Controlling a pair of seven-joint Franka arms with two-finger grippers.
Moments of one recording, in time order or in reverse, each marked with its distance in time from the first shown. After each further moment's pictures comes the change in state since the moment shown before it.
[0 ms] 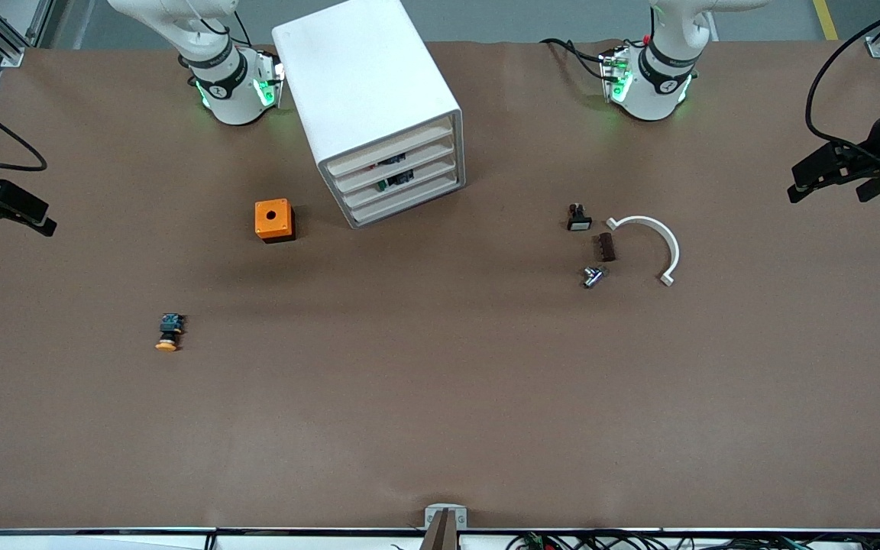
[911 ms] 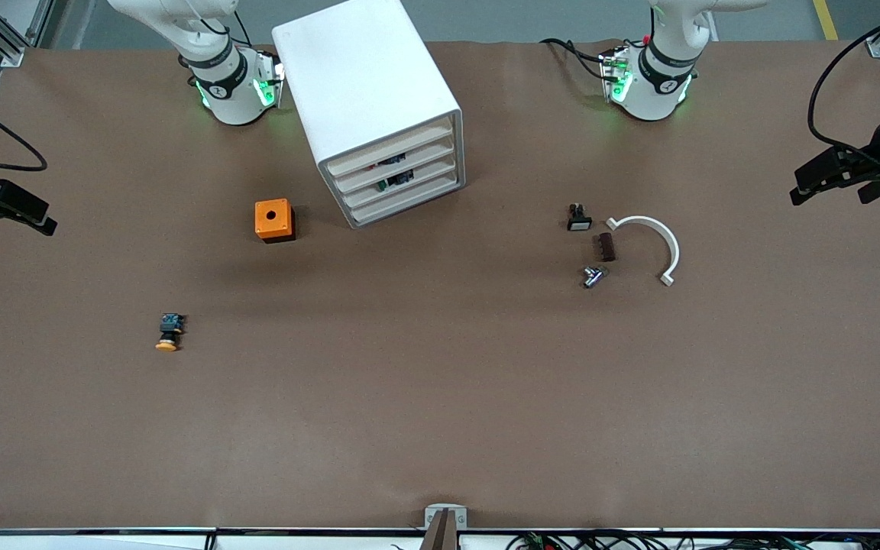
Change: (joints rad) left arm 0.008 0.028 0.008 -0.005 0.000 -0.004 0.000; right arm 0.000 0.000 -0.002 -0.003 0.000 -0.005 0.001
